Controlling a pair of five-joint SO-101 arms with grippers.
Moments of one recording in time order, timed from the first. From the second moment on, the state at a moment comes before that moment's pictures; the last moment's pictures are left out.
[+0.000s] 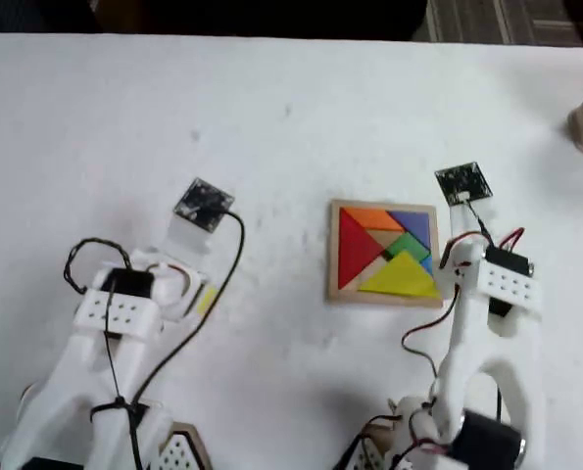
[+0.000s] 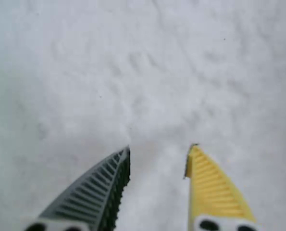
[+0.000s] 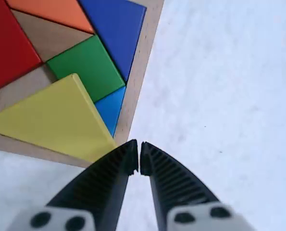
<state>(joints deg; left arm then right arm) 2.8 -35.7 63.8 49.4 -19.9 17.7 -19.6 49.1 46.9 37.2</state>
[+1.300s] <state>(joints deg) -2.8 -42.2 65.5 47.5 -15.7 6.8 -58.3 65.8 63.5 24.7</state>
